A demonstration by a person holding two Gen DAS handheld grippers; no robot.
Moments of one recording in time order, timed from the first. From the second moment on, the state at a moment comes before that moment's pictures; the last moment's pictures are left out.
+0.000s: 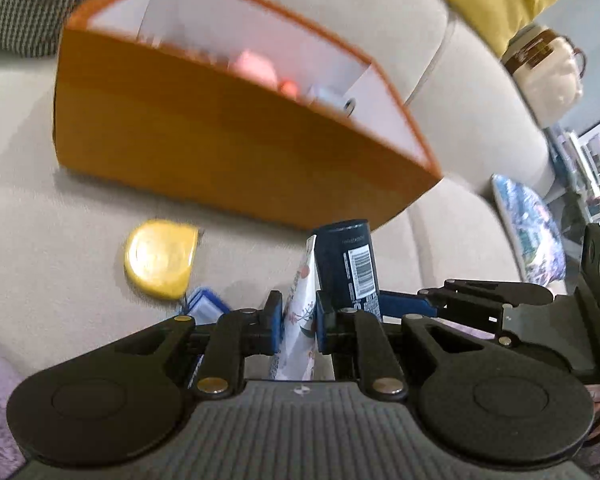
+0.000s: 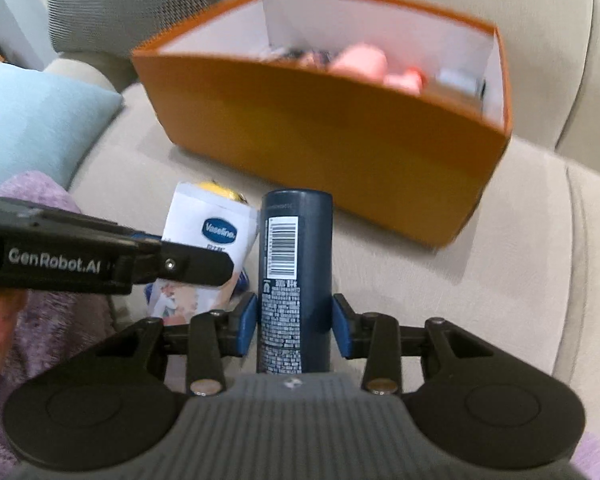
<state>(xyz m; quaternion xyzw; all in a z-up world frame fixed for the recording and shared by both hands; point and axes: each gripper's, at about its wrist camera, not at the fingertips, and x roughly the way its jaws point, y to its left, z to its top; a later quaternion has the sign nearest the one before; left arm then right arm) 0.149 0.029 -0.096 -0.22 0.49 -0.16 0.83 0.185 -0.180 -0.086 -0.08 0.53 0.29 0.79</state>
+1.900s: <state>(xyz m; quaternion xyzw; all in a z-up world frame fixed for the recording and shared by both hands) 0.329 0.052 -0.080 -0.19 0.50 -0.17 0.83 0.363 -0.092 -0.114 -0.48 0.45 0.56 0.51</state>
